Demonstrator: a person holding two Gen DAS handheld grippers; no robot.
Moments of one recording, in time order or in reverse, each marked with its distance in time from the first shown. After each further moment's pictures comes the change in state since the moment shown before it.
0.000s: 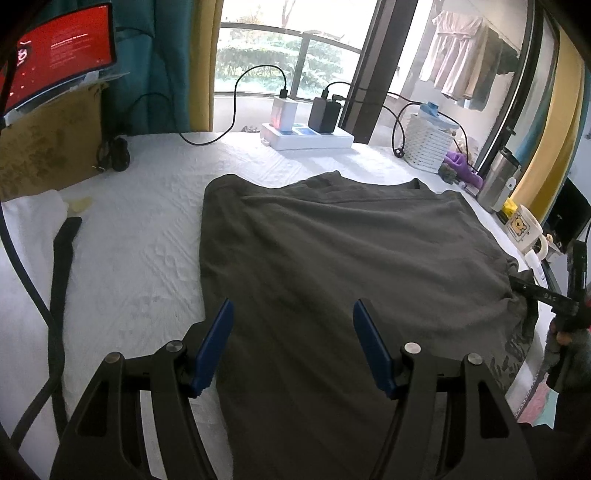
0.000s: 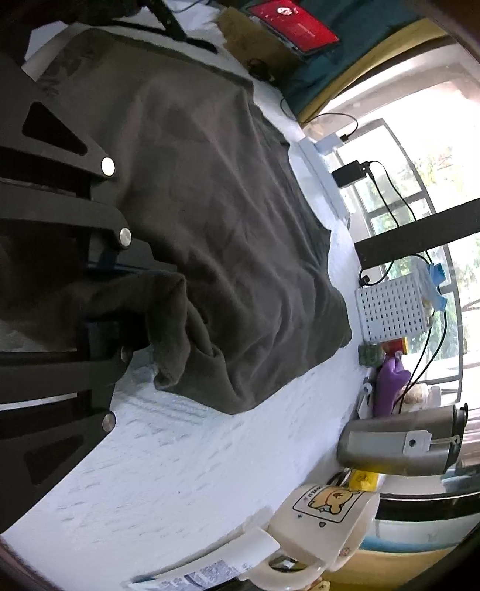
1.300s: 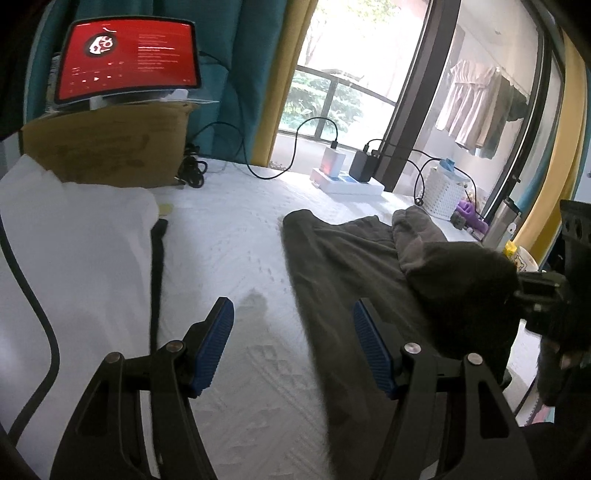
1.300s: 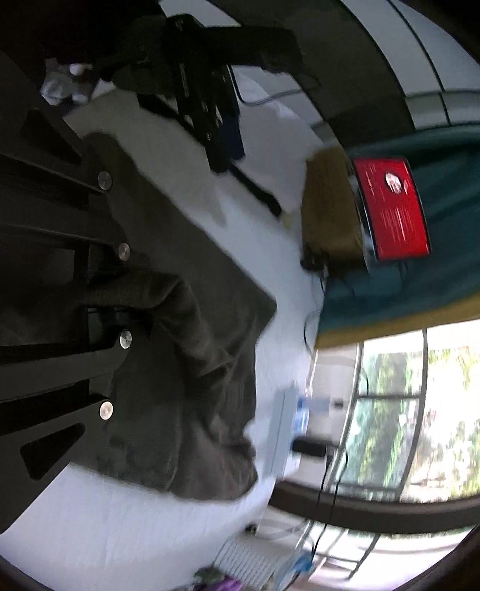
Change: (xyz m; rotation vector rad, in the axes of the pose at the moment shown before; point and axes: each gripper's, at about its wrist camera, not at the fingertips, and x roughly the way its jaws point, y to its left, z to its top) left arm -0.067 0.068 -0.023 -0.093 -0.166 0.026; right arm -0.004 0.303 -0.013 -0.609 0.038 0.348
